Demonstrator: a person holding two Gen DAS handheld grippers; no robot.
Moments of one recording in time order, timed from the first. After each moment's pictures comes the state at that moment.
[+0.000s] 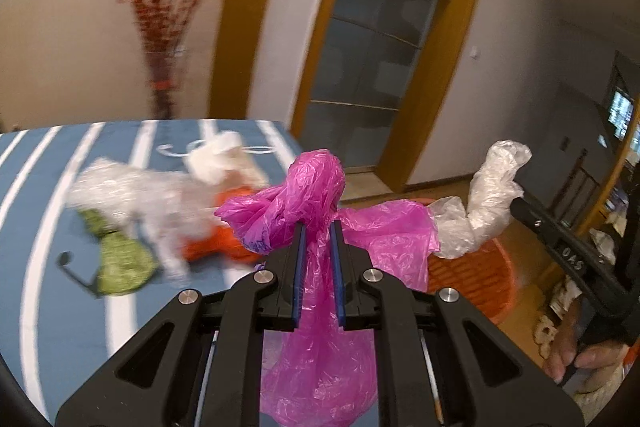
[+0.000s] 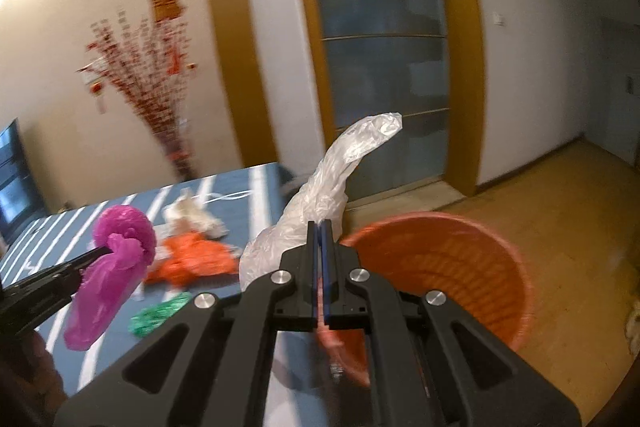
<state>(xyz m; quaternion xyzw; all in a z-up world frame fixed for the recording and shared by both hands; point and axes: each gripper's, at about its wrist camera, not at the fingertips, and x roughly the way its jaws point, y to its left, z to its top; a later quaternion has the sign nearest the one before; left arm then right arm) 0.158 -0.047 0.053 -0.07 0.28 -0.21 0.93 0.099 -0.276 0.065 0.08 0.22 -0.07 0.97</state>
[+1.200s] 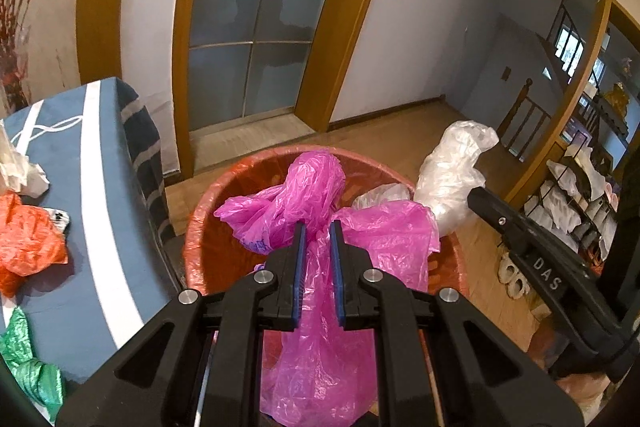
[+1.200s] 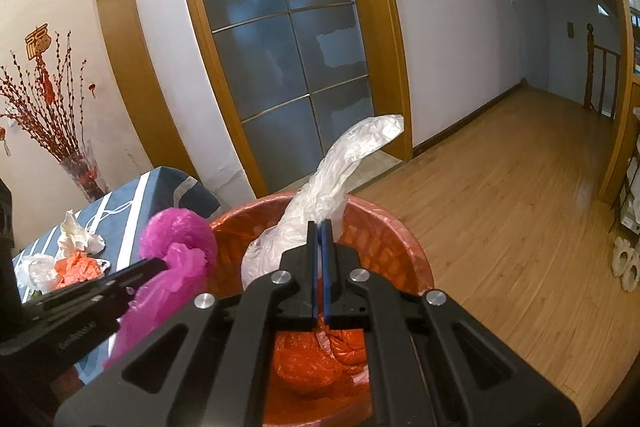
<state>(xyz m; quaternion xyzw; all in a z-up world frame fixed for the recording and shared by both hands) 0.196 -0.239 0.002 -0.01 0.36 -0.34 0.87 0.115 -0.421 0.003 0.15 0.24 -0.17 0.94</state>
